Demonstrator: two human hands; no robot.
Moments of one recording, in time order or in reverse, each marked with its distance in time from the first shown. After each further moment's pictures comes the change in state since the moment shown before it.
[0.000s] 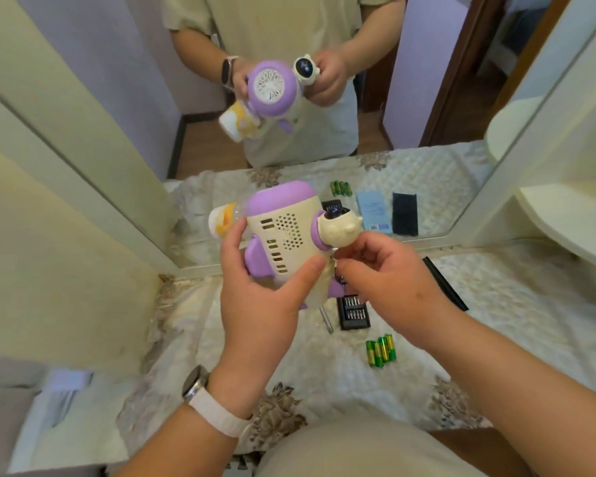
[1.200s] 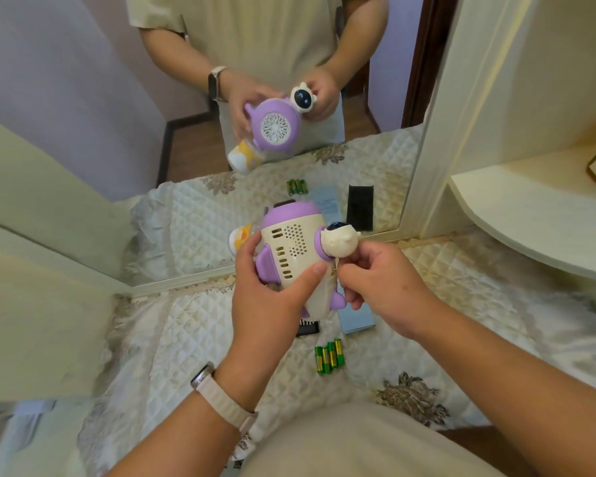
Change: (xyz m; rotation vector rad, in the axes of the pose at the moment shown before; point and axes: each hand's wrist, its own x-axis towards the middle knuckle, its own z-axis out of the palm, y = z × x) left_hand -0.026 0.001 0.143 0.061 -0.115 -0.155; right_hand 0.018 0.064 -0.135 0.062 -0.020 0.129
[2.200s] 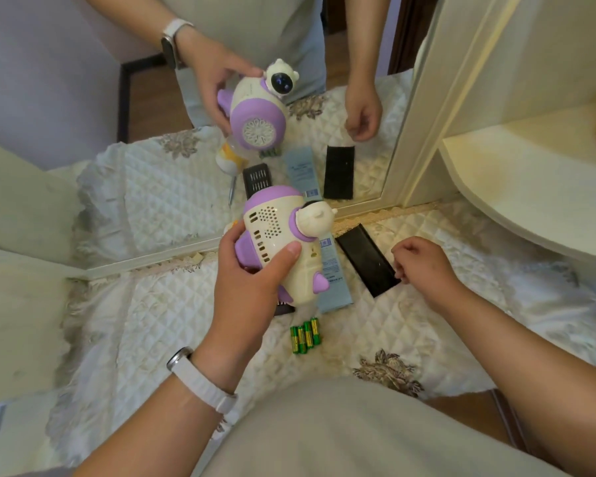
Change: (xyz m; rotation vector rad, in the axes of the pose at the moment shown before) left_hand 0.030 -0.028 0.031 -0.056 -0.057 -0.265; right_hand 0.054 0.144 -0.096 -0.165 0.349 0.419
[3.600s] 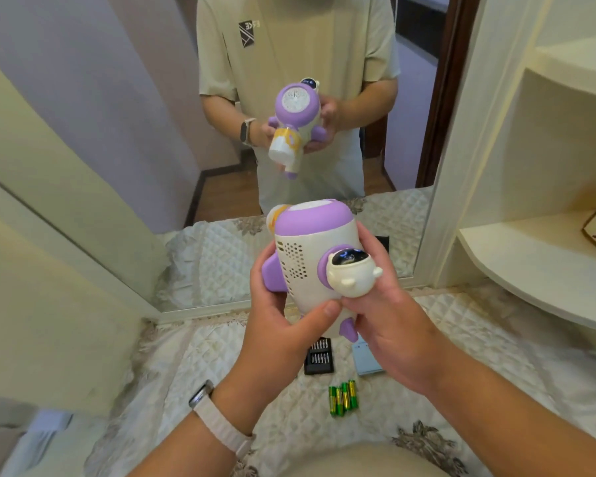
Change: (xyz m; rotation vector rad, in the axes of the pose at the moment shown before) left_hand -0.058 0.037 -0.059 -0.118 -0.201 0.523; right_hand -0.200 -0.143 0.039 0.654 -0.733 -0.641
